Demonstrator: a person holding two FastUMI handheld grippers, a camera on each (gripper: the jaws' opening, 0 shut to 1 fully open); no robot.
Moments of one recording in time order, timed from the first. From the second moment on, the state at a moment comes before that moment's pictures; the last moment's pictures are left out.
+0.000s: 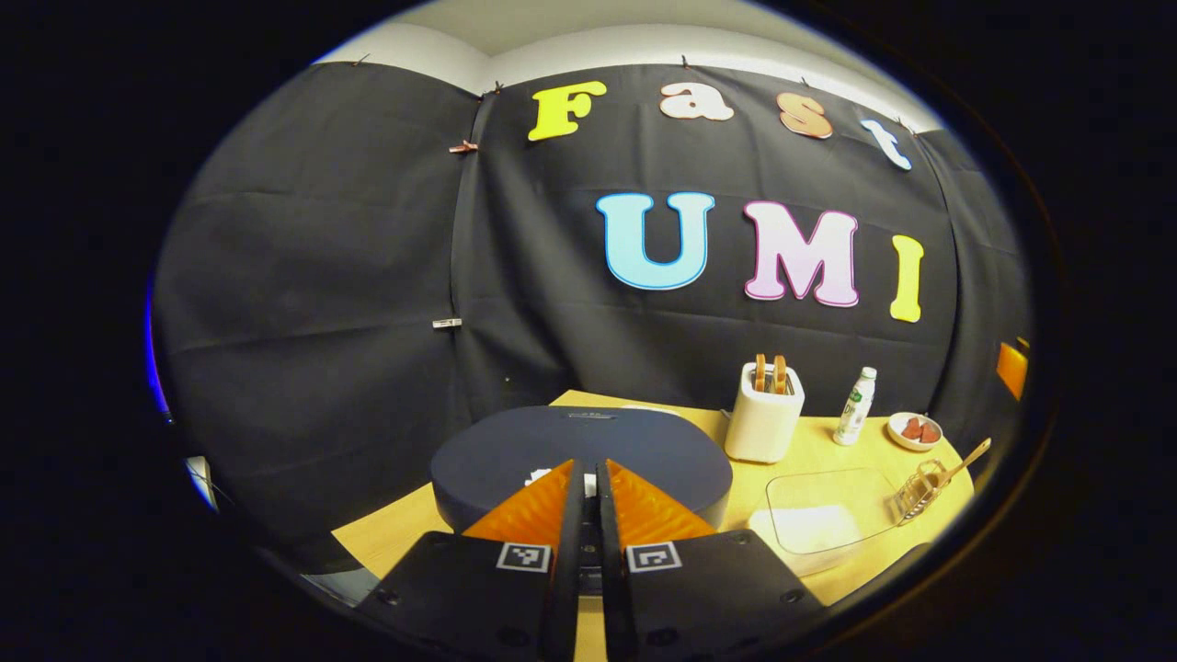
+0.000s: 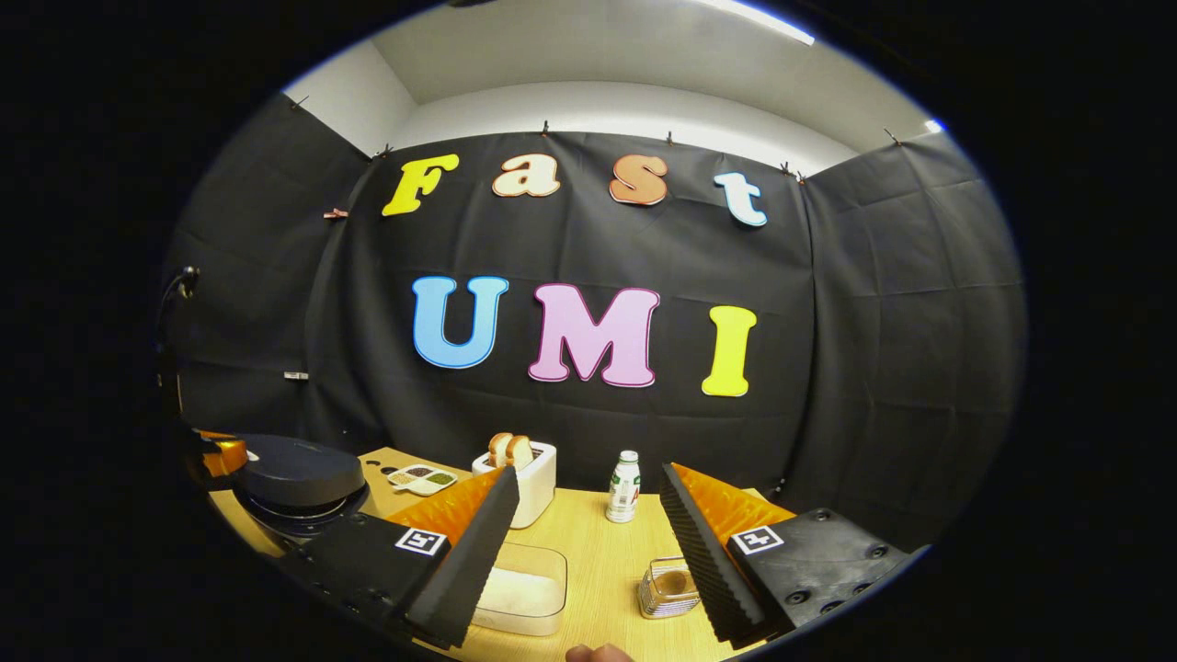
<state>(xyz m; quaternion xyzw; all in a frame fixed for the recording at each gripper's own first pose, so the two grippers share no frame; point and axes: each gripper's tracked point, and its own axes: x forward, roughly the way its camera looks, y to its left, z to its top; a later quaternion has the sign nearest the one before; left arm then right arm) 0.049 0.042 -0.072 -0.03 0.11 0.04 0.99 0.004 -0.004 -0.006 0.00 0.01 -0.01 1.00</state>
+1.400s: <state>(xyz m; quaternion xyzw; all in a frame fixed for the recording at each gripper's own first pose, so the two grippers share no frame) 0.029 0.045 0.012 -0.01 0.03 0.10 0.99 0.017 -0.145 -0.181 0.12 0.20 -0.16 0.96</state>
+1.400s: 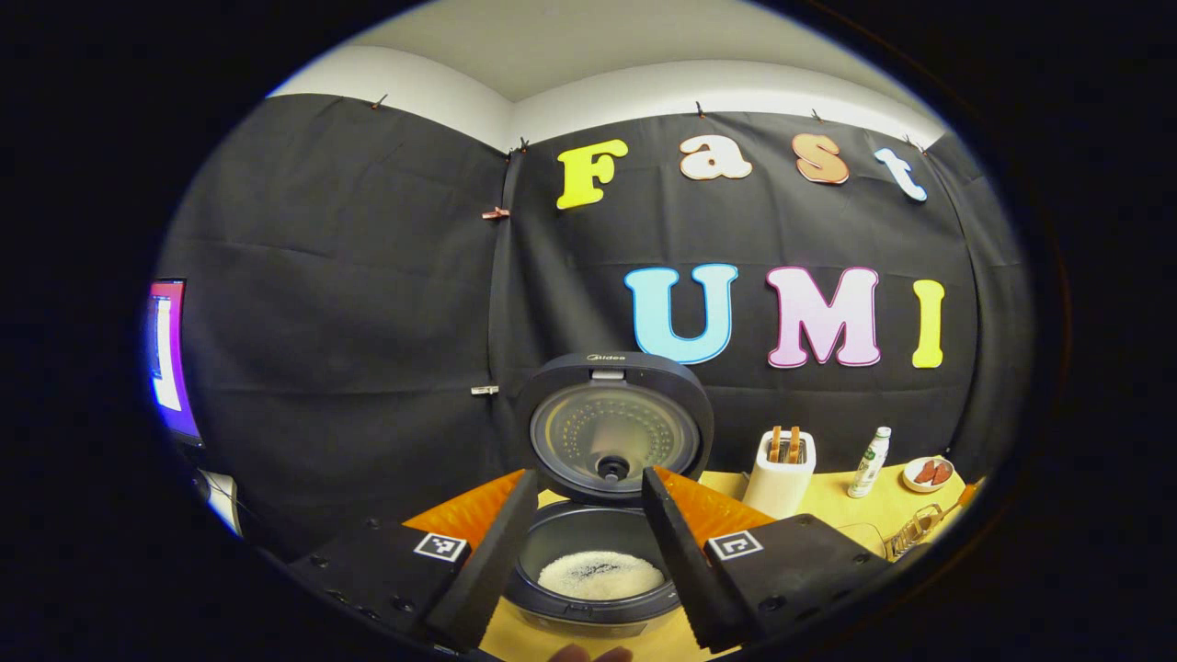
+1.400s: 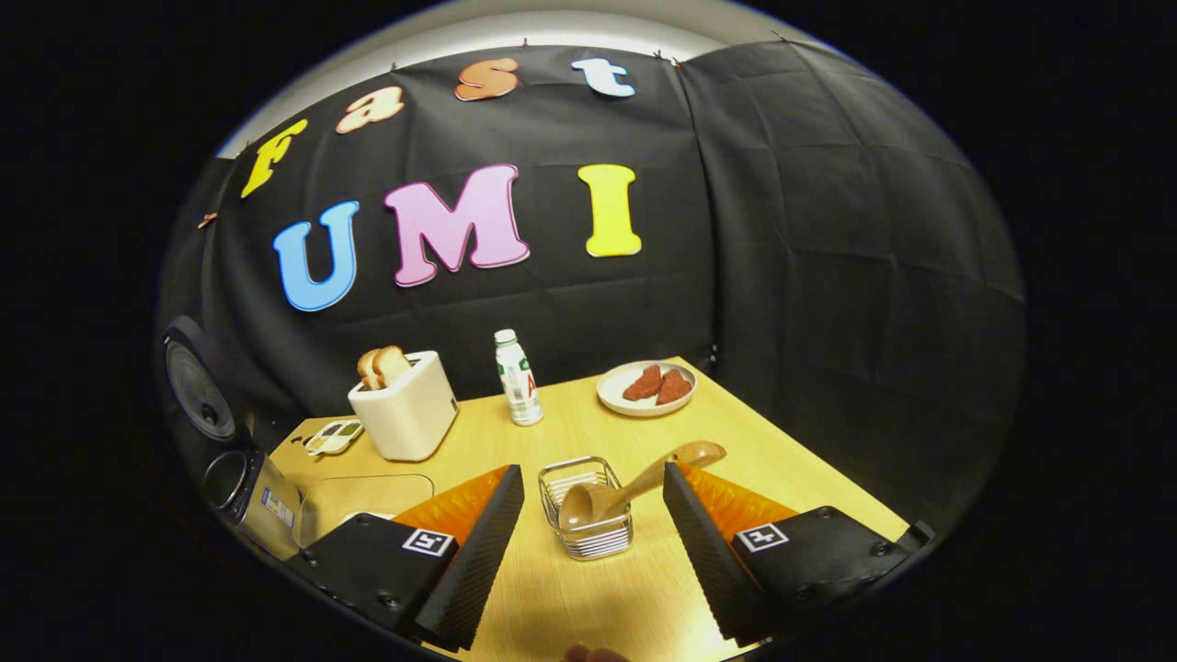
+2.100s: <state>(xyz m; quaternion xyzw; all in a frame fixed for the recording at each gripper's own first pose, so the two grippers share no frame) 0.014 0.039 0.007 0.00 0.05 0.13 0.99 0.067 -0.177 -0.229 0.14 0.22 -0.16 0.95</state>
